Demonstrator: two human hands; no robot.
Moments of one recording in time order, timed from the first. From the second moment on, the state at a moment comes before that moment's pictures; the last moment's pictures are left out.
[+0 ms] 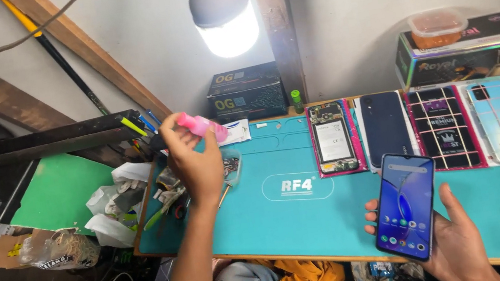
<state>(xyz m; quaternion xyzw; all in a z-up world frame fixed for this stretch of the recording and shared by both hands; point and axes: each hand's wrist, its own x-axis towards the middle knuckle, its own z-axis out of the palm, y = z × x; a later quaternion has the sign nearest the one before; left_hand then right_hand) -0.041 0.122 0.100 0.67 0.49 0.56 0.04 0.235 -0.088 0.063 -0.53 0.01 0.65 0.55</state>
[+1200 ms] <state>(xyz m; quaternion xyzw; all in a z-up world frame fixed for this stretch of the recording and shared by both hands) 0.022 0.019 0.058 0.55 0.43 0.42 0.58 0.236 -0.096 -0.001 -0.39 -0.08 0.75 0.52</state>
